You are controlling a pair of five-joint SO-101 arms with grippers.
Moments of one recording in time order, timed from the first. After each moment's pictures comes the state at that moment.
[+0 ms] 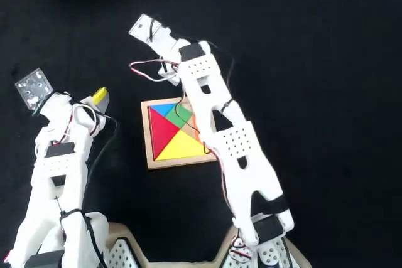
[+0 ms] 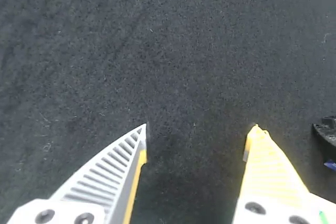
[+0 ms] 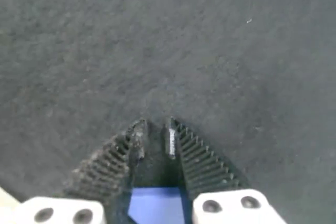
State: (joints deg) left arm -16.4 -34.2 69.1 14.5 22.5; right arm -22.2 71.9 -69.1 67.9 35.5
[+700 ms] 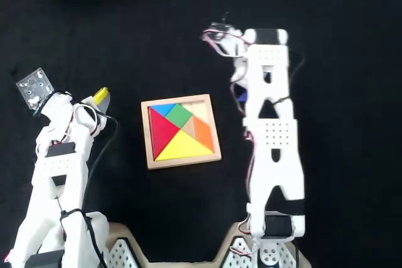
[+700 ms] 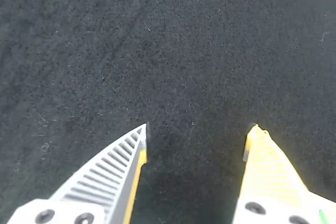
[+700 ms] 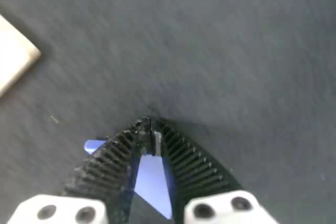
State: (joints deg) left arm -16.1 -34.2 69.1 14.5 22.5; right arm 1.5 72.6 -80.3 99.1 57.2
